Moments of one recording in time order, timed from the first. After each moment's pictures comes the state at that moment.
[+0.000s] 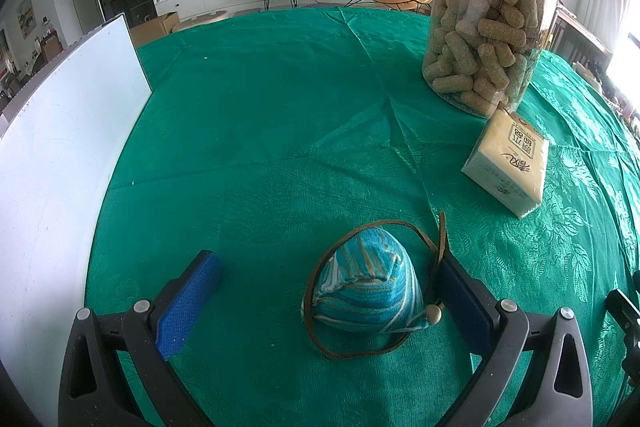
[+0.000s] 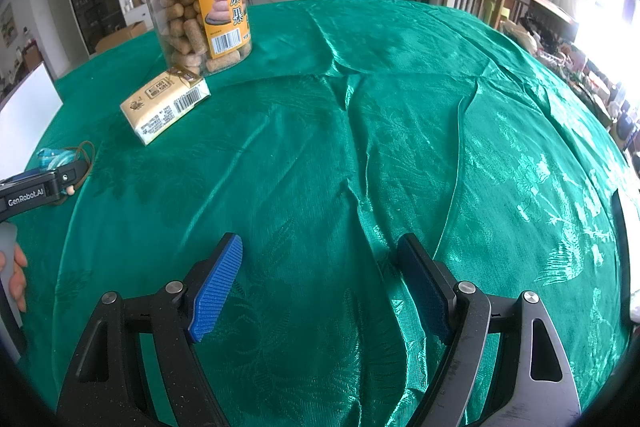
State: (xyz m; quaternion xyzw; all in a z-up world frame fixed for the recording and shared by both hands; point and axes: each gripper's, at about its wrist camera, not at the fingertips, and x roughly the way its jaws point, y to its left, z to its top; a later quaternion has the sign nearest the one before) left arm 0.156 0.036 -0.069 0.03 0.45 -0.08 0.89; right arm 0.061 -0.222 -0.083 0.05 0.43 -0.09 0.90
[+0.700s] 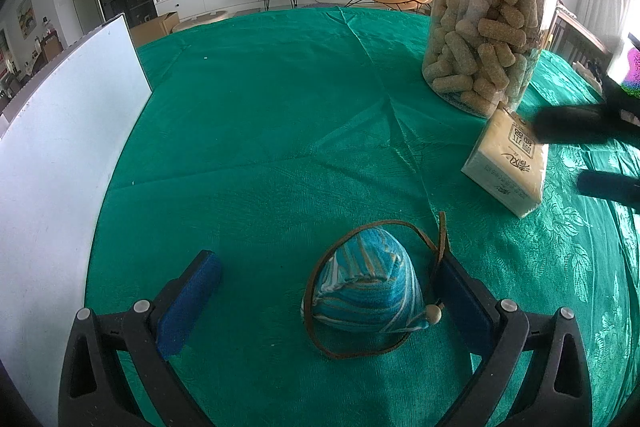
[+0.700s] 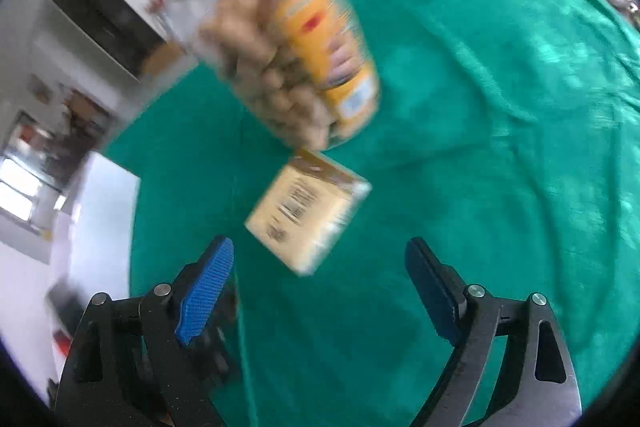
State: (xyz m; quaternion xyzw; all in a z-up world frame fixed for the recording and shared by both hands) left arm 0.156 0.036 -0.069 0.03 0.45 -0.08 0.89; right arm 0.214 -0.168 -0.053 0.22 0.52 0.00 0.82
